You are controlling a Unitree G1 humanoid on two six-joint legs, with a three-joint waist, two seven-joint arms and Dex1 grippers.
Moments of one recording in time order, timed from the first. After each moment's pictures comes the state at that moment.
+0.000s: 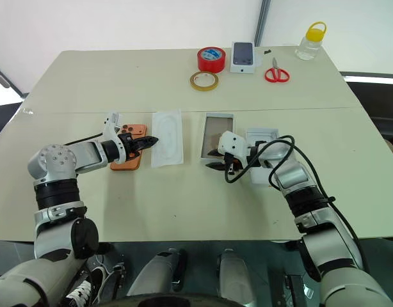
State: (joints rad) left arm -0.72 0.28 0.47 0.21 -0.67 1.37 -0.32; right arm -0.64 -0.53 0.27 0.37 0.09 0.04 1.15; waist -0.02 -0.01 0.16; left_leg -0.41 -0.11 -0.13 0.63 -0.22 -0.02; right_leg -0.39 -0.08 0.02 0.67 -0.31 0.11
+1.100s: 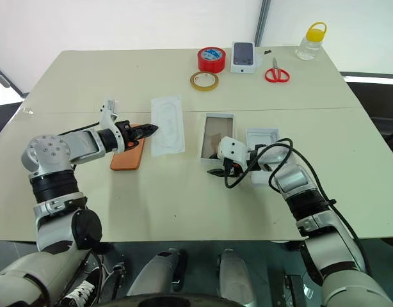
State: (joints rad) left arm -0.79 0.26 0.53 0.17 -0.73 1.43 -0.24; right arm -0.65 -0.54 0.29 0.41 0.01 0.02 1.13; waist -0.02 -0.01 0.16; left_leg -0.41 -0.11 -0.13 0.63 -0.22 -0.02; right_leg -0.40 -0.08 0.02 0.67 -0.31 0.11
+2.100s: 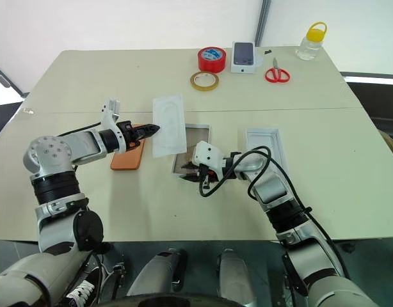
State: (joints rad) left arm -0.77 0.24 0.52 0.14 -0.74 1.43 -0.23; right arm -0.52 -0.41 0.34 0.07 0.08 0.27 1.09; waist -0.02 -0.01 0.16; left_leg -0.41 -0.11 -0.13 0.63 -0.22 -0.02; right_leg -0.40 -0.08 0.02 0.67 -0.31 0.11
